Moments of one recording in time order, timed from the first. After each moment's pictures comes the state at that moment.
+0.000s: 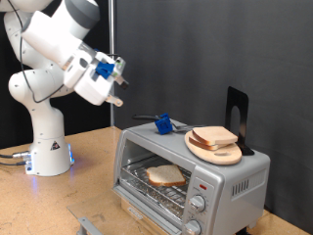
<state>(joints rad) 0.18 -0.66 -0.31 -2.72 0.88 2.35 -0.56</state>
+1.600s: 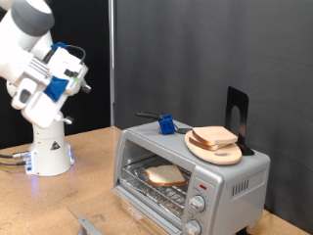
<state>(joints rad) -0.10 -0.56 -0.45 -2.66 0.74 1.91 -0.04</state>
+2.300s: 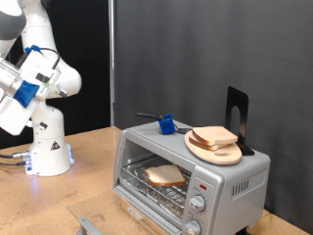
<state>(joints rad) -0.13 -0.51 -0.55 -2.61 0.70 1.81 -0.03</state>
